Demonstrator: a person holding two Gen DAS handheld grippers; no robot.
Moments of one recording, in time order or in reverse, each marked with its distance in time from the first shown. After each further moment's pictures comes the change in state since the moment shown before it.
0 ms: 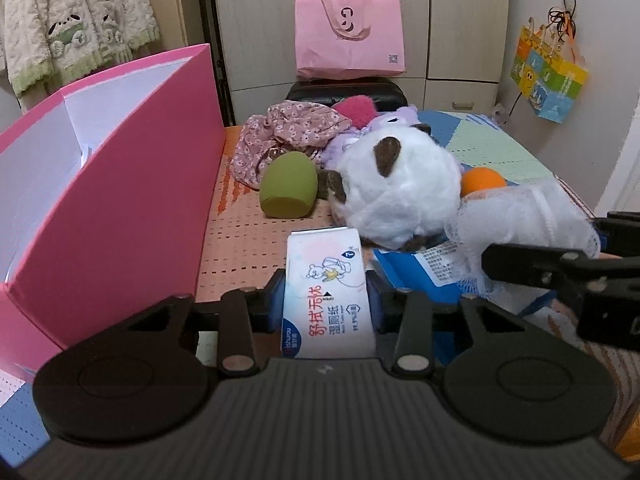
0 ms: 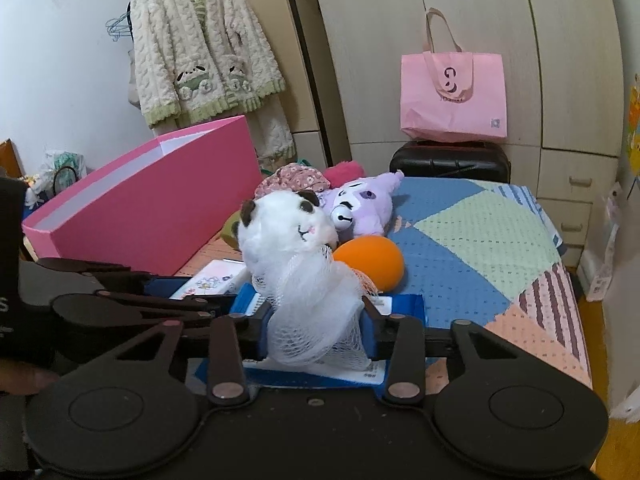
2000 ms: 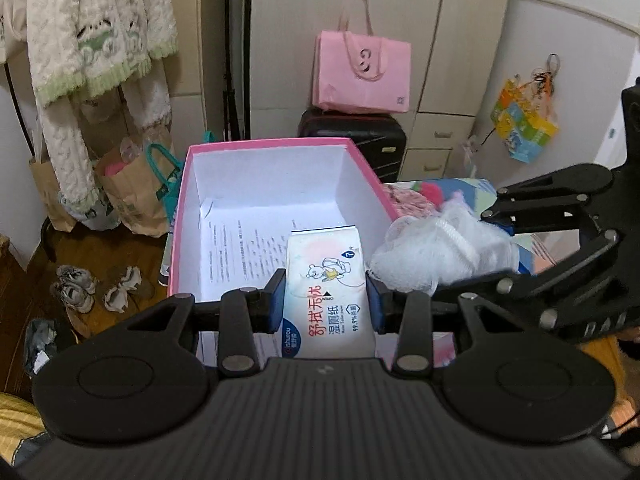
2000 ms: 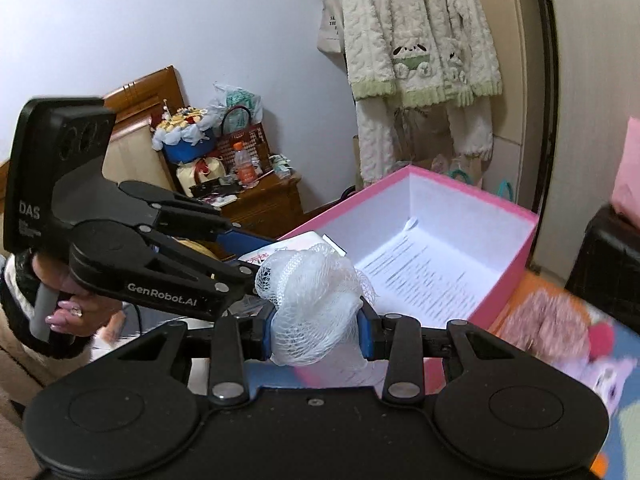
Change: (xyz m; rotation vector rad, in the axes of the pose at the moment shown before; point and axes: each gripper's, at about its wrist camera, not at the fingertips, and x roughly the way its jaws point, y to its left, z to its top) left arm -0.103 0.212 0.085 -0.047 0.036 -0.181; right arm 0.024 0.195 0.144 -0.335 0.182 0.419
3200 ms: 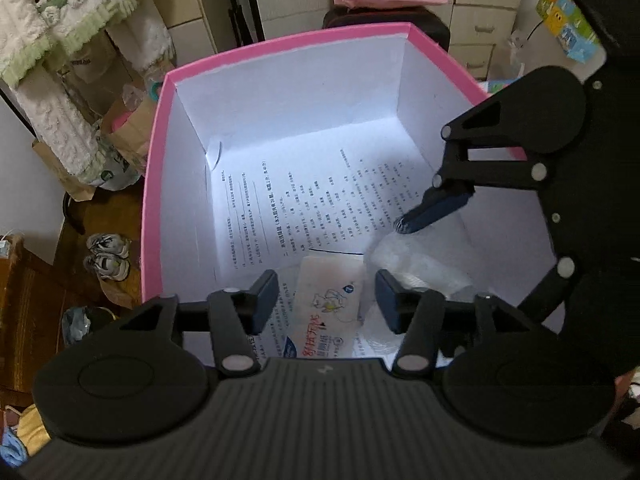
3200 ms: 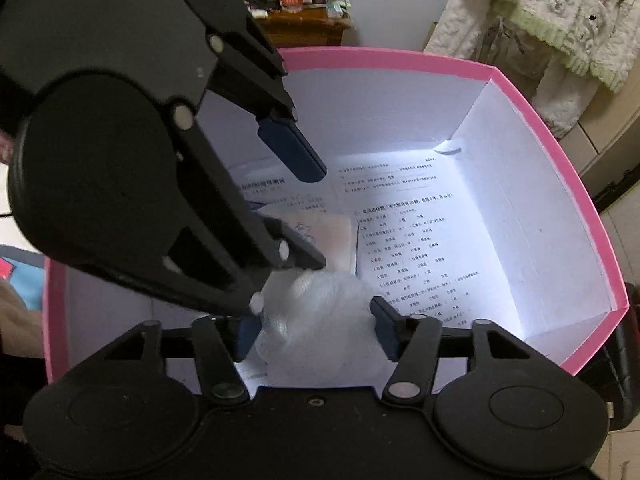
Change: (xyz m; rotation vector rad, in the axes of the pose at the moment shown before) left arm 0.106 0.018 0.010 0.123 0.284 0.132; right arm 0.146 -0.022 0.017 -0.440 0.484 0.018
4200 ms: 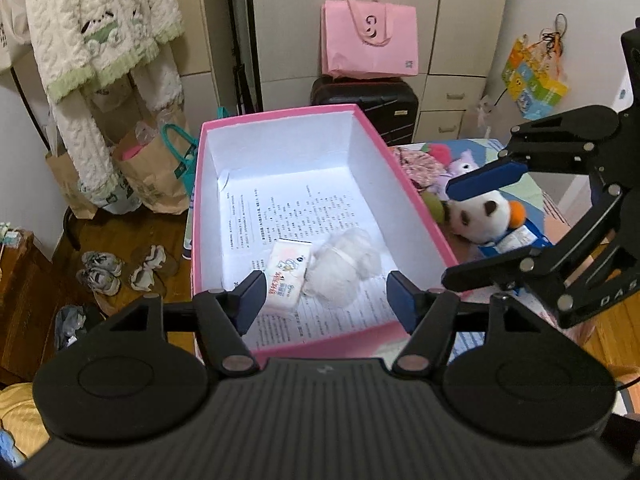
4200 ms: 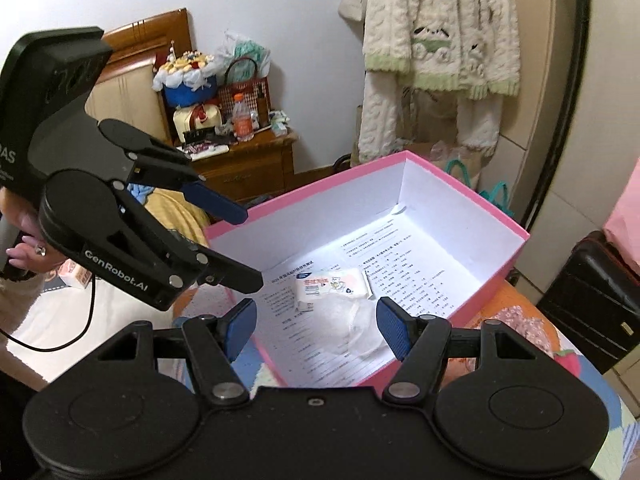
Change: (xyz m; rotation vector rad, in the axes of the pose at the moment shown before) left arm -0.132 -0.024 -0.057 -0.056 -0.196 -0.051; right arm -0.135 0.049 -0.054 0.324 -0.343 -0.064
